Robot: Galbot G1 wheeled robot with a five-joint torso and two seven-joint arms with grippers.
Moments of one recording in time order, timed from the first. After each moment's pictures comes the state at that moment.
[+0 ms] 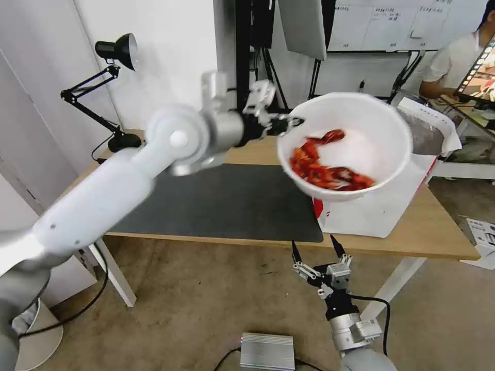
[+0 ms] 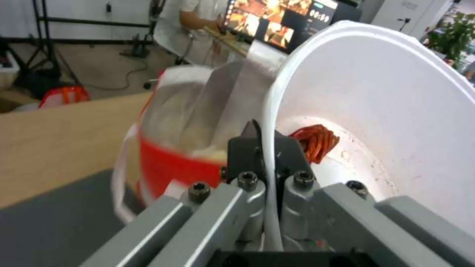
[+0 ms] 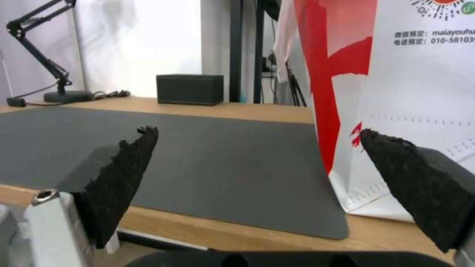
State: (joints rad) left arm -0.13 -1.05 0.39 -1.80 -1.73 0.59 -0.38; right arm -1.61 1.24 0.30 2.07 0.12 0.26 0.17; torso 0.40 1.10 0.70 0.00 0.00
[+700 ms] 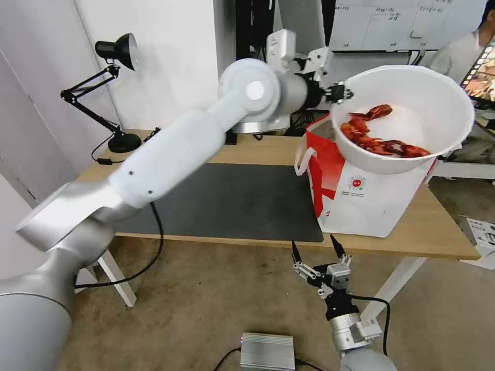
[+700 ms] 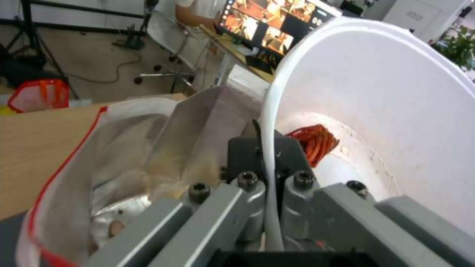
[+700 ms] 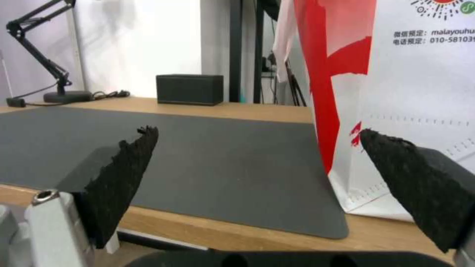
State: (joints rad) left arm -0.25 -1.37 0.43 -1.50 -1.74 0.57 -0.49; right arm -1.61 1.24 0.30 2.07 0.12 0.26 0.17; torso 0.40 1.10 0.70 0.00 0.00
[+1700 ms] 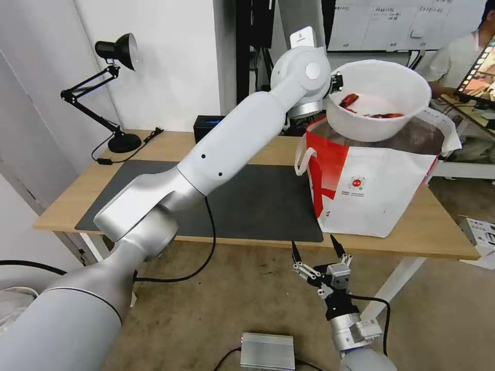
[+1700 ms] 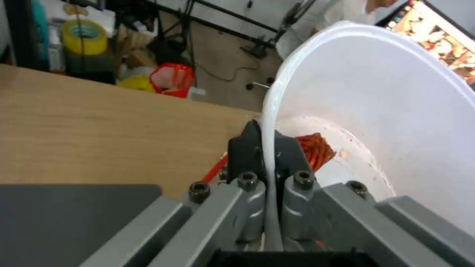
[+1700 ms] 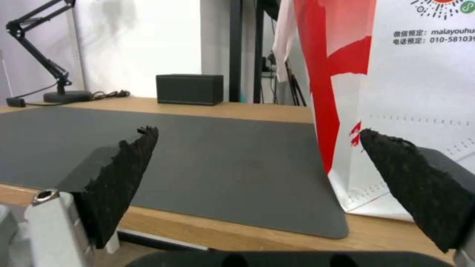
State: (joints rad) left arm -0.25 -1.60 0.36 -1.22 -1.66 0.45 -0.93; right arm -1.61 1.24 0.30 2.07 0.12 0.26 0.17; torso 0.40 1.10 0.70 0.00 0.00
